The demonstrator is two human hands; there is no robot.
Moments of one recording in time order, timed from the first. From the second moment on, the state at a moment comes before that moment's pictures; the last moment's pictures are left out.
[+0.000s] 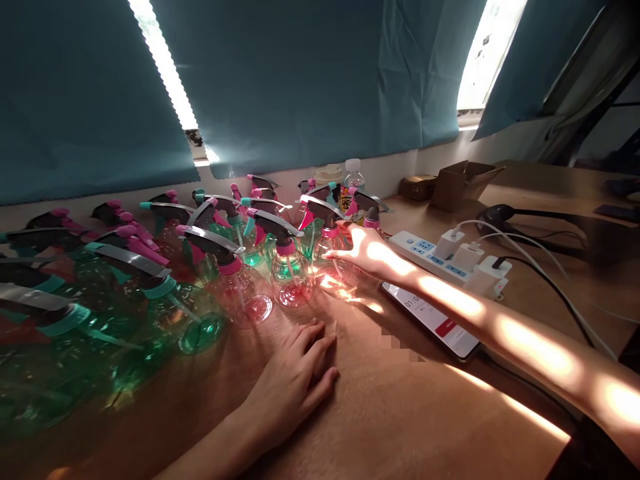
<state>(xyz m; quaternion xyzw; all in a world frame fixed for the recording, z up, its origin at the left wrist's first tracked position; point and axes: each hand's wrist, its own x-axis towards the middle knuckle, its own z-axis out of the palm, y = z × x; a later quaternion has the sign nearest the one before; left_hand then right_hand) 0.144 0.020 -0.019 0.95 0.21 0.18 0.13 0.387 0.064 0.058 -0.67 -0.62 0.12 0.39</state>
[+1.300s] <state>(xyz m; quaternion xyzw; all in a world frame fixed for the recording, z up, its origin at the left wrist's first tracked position) 0.190 0.040 -0.019 0.94 0.21 0.19 0.17 0.439 0.046 0.056 -0.63 -0.50 0.06 0.59</state>
